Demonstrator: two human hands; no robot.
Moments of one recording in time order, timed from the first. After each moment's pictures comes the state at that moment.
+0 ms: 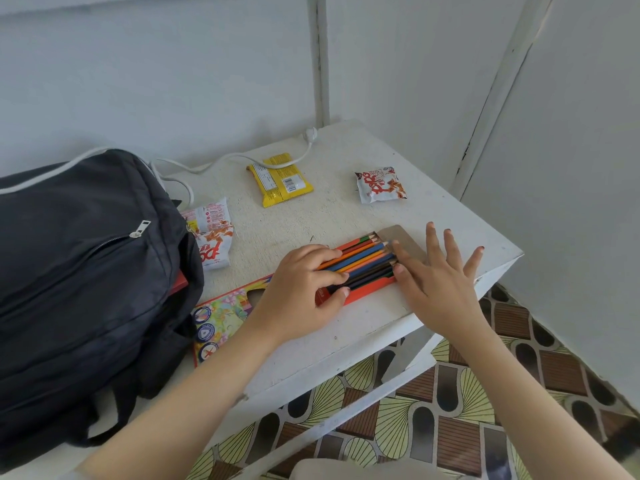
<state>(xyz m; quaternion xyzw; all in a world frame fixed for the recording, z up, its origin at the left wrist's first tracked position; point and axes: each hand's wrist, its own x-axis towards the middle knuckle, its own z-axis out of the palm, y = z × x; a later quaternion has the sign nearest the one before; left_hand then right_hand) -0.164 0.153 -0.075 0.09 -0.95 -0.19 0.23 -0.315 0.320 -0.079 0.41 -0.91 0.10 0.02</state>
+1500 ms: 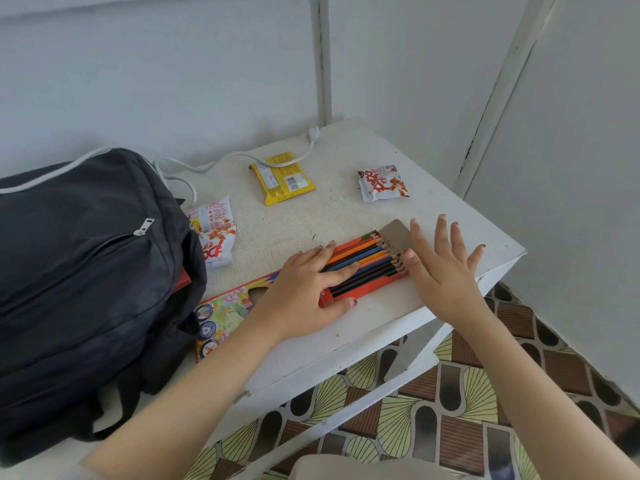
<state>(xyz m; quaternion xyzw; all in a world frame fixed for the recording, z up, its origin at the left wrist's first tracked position) -0.160 0.156 -0.065 0.11 -0.98 -0.17 0.06 -0.321 0.317 -0.073 0.38 -0.90 0.19 -0.04</state>
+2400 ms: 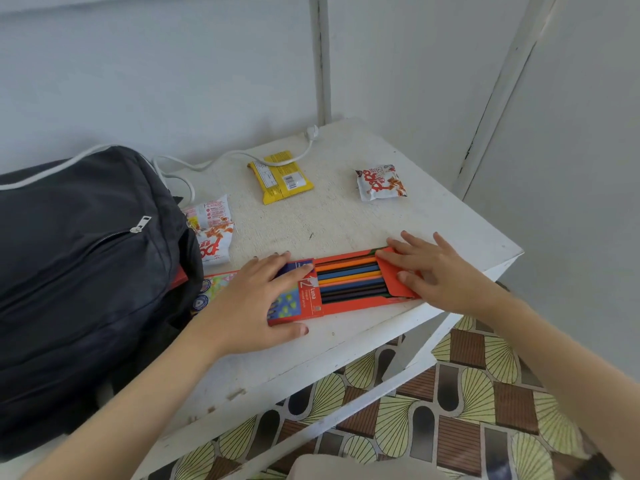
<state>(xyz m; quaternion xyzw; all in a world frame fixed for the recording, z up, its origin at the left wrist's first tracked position) -0.109 0.125 -0.062 0.13 -0.98 -0.14 0.00 -0.352 0.327 -0.062 0.59 -0.78 0.17 -0.13</state>
